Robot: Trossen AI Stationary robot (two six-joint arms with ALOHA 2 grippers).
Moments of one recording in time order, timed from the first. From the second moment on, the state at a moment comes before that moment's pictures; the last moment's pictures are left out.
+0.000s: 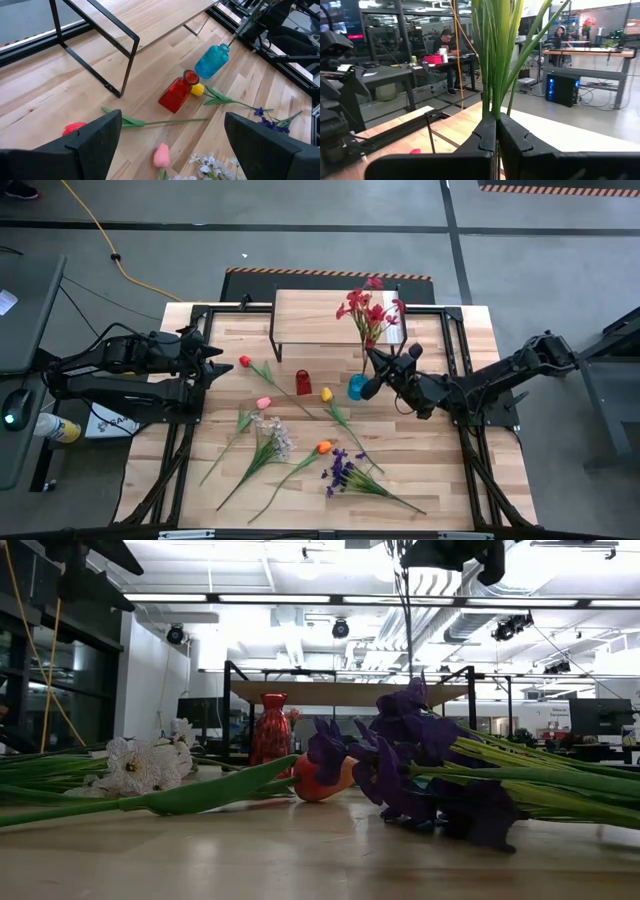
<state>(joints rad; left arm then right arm) 0.06 0.47 0.85 -0.97 -0.28 -0.61 0.28 1.27 0.70 0.66 1.13 0.03</state>
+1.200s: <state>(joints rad) 0.06 0.47 0.85 -0.97 -0.38 -0.61 0.23 1.28 0.57 0.60 0.93 0.25</state>
